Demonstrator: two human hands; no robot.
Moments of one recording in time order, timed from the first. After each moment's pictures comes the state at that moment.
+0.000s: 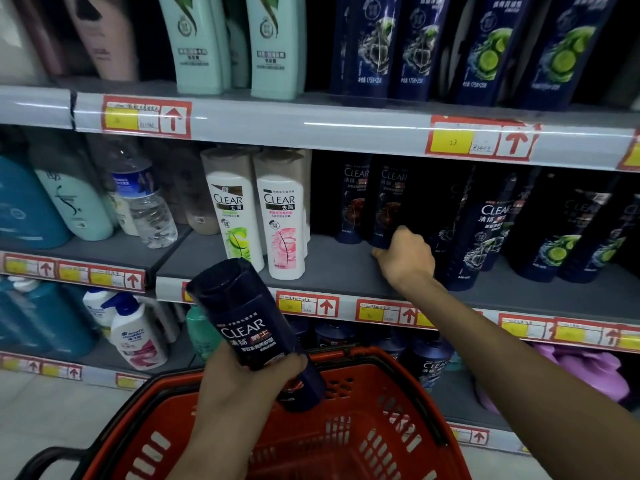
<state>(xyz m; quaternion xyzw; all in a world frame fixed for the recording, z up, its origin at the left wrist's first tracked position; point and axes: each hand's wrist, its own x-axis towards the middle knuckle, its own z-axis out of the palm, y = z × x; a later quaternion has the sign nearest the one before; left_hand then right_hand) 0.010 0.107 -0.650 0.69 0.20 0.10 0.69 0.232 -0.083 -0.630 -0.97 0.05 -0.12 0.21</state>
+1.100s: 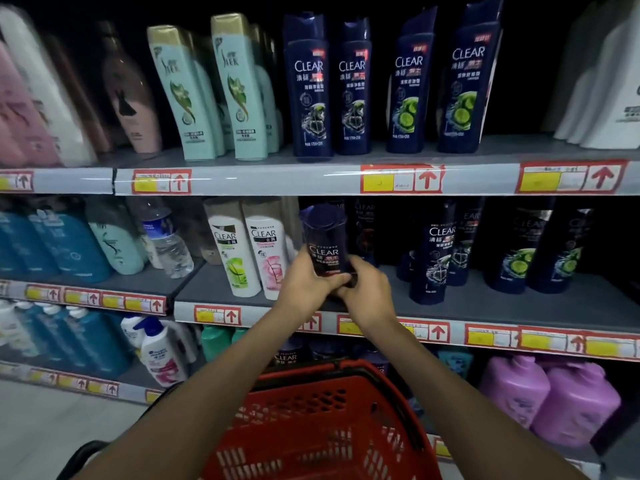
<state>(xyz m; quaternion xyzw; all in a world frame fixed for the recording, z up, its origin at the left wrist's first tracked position) 0.146 0.038 -0.599 0.83 0.01 0.18 0.53 0.160 -0.085 -0.623 -0.86 -0.13 -0.13 0.48</state>
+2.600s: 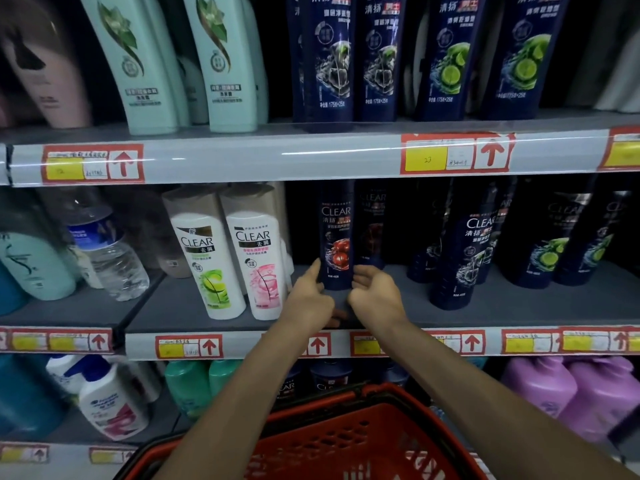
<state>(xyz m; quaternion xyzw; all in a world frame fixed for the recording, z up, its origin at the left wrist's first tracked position) 0.195 0.064 -0.636 0.77 0.03 -0.06 0.64 0.214 -0.053 -0.656 -0.79 0.05 -0.04 0.62</state>
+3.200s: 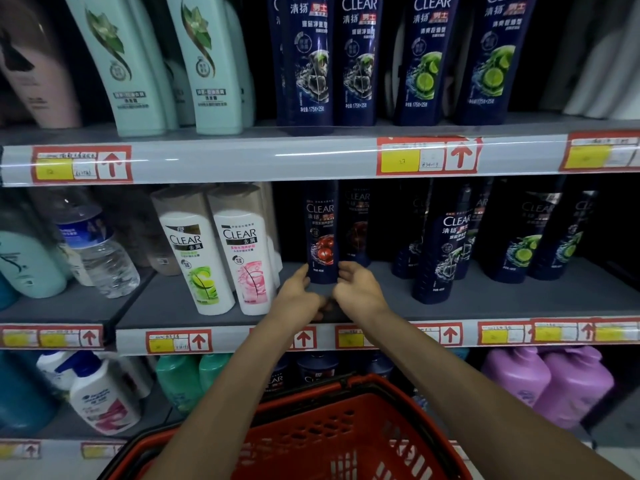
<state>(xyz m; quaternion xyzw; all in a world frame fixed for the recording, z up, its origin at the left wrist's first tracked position) 0.199 0.063 -0.646 0.78 0.03 -0.03 0.62 0.220 -0.056 -0.654 -0.79 0.04 0.00 0.61</state>
